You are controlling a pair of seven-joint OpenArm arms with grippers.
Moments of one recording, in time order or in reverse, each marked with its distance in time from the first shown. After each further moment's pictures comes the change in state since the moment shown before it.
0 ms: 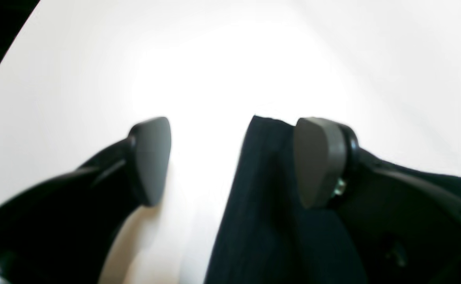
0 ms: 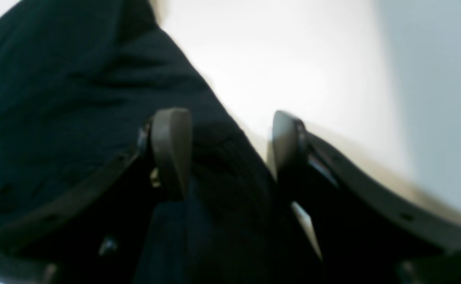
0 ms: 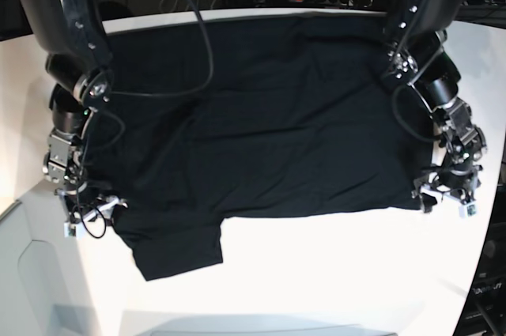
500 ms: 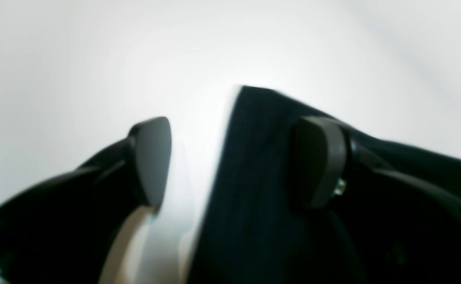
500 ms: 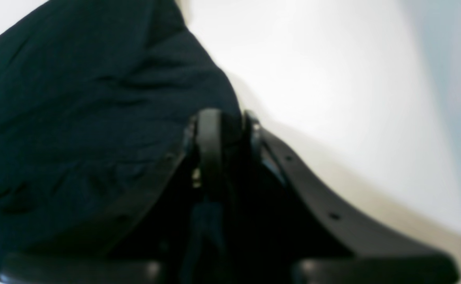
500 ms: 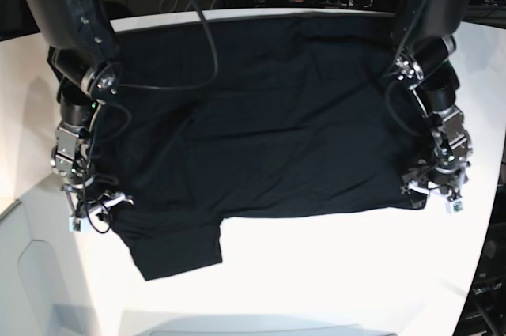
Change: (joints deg) left arm -2.9 -2.4 6.8 -13.9 0.0 6.3 -7.6; right arm -2.3 -1.9 0.0 0.7 1.2 -0.2 2.7
